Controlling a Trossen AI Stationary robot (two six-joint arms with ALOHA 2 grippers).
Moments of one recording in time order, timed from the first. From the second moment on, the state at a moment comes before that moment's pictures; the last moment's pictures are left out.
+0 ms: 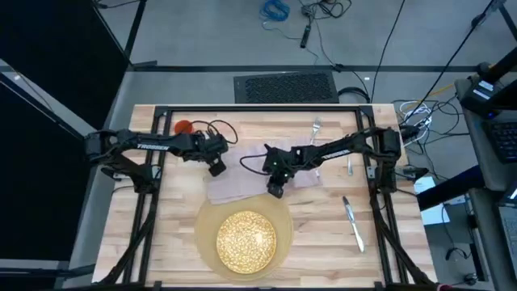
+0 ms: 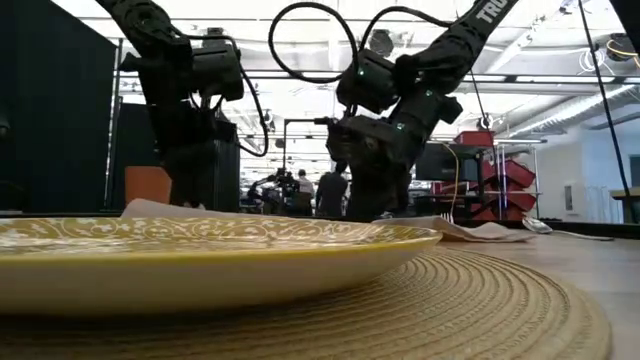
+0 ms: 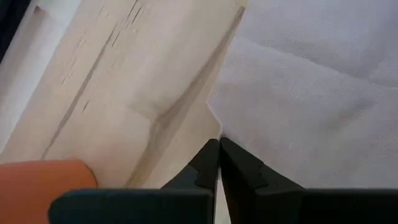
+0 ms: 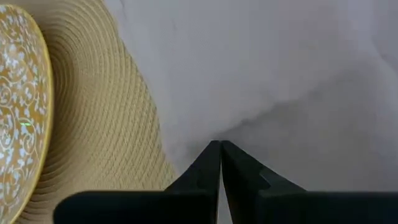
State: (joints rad) left arm 0.29 1.44 0.76 -0.58 -0.30 -0.22; right arm -0.12 1.91 1.06 -0.16 -0.29 0.33
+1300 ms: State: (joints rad) left arm 0.29 1.44 0.76 -0.58 -0.30 -0.23; right arm -0.13 1.83 1.11 0.02 -0.39 0.25
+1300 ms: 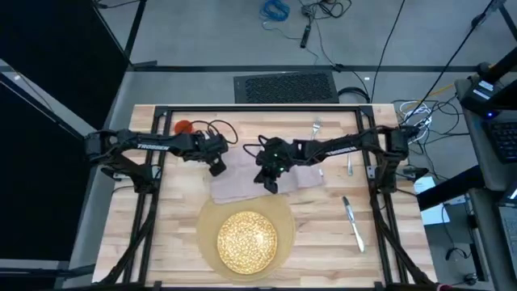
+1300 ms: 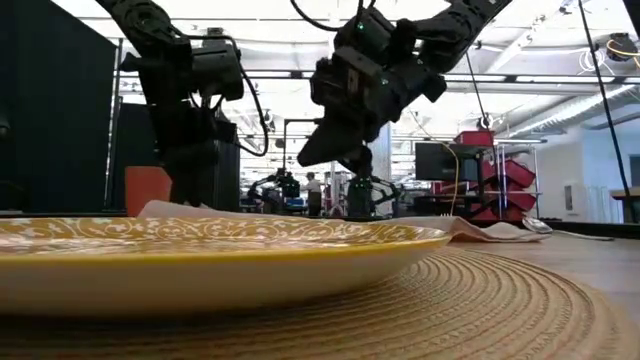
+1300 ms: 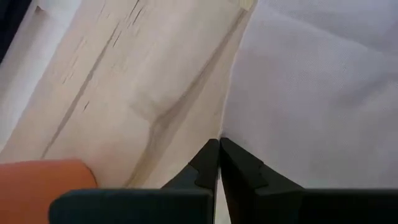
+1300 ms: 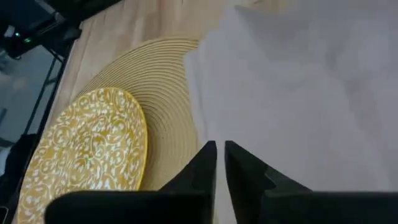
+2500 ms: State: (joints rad) left arm 0.28 1.45 1.02 -0.90 -0.46 -0.10; right arm -0.31 1.60 1.19 -0.57 -0.28 0.05
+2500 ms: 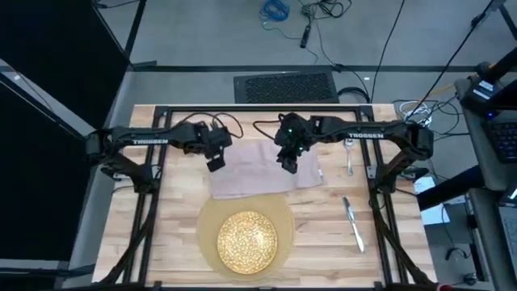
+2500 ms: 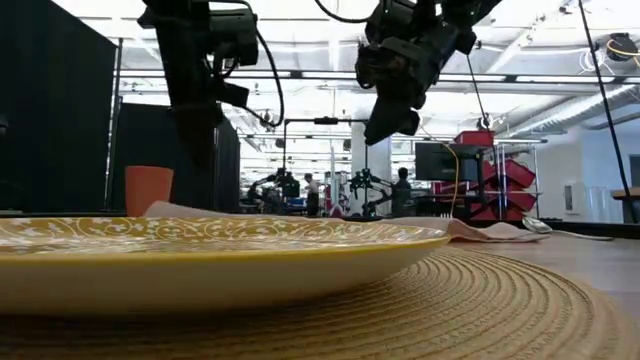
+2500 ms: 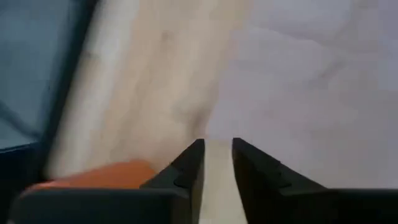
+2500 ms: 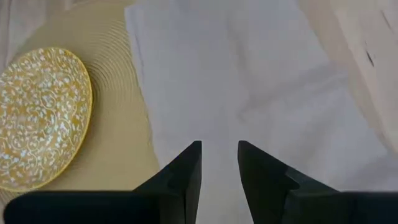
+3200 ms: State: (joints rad) left arm 0.05 1.45 0.99 -0.99 -0.06 -0.54; right arm -0.39 1.60 1.19 -0.58 -0.21 -0.05
